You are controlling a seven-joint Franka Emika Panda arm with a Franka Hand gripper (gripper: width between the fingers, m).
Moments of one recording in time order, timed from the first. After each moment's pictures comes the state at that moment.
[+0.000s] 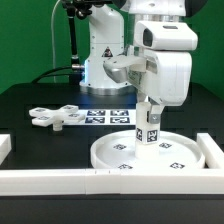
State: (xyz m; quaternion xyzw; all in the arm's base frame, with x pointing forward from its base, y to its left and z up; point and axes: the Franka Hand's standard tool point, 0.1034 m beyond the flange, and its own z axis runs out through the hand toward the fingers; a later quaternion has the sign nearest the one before) arm 0.565 0.037 0.074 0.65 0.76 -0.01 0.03
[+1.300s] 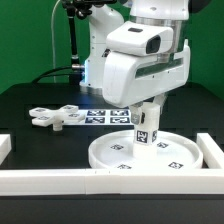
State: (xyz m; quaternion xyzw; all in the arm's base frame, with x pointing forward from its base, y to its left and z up) arm 0.567 0.036 0.073 0.94 0.35 -0.04 0.02
